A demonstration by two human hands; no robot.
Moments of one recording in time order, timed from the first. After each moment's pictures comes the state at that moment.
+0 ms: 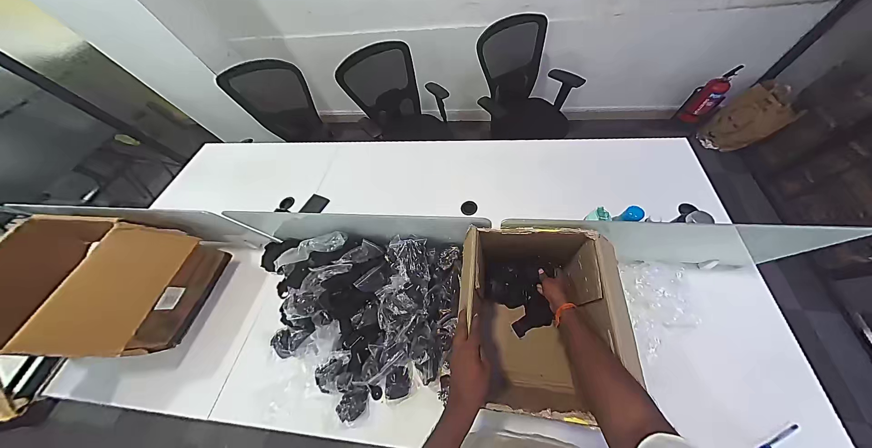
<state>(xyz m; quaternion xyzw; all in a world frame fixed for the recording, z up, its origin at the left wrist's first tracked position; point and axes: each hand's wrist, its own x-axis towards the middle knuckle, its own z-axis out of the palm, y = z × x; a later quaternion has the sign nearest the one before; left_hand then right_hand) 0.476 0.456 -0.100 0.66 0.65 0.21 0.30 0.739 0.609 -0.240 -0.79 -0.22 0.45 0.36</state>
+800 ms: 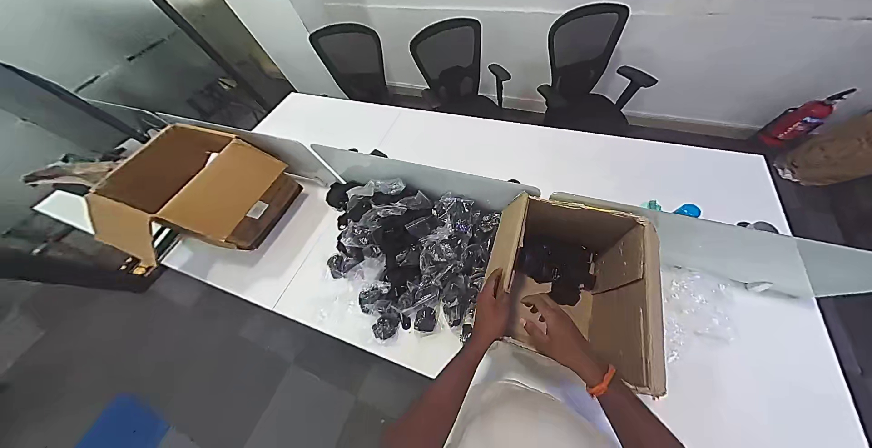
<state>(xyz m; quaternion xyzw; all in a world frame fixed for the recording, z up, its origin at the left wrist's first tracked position) 0.452 0.445 -0.116 0.52 0.60 0.42 0.45 0.642 0.428 -0.082 -0.51 -0.75 0.38 0.20</state>
